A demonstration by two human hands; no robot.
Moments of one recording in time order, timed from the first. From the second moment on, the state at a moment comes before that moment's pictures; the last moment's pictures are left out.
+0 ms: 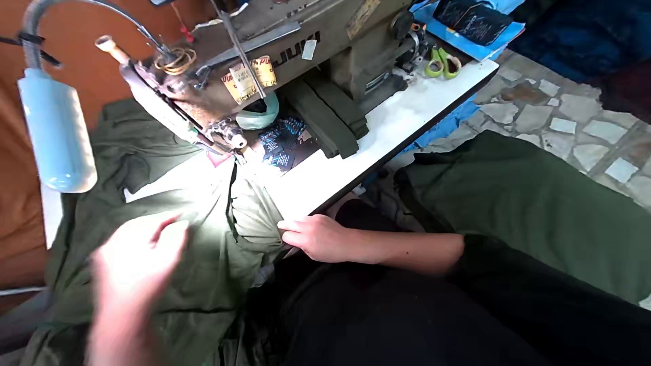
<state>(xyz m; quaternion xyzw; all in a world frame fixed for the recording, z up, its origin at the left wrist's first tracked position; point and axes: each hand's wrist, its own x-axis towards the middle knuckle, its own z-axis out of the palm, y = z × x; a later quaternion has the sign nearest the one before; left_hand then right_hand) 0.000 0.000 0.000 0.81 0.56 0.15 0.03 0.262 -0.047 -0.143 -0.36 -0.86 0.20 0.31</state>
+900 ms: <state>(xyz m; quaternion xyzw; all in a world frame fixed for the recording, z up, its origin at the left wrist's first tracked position) 0.225 0.106 -0.074 0.99 0.05 0.14 -0.05 0.381 -0.087 -0.178 -0.45 -0.71 0.36 0.40</state>
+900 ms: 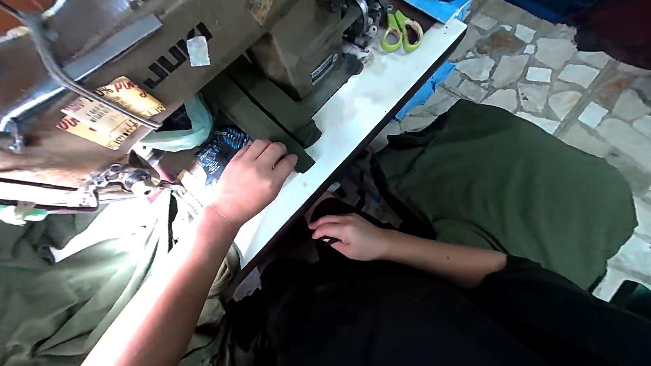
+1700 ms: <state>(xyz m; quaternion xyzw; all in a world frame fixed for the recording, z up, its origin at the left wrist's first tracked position) 0.241 0.110 -0.056 0.89 0.29 0.25 0.25 0.407 0.008 -0.115 -0.49 -0.53 0.24 0.65</state>
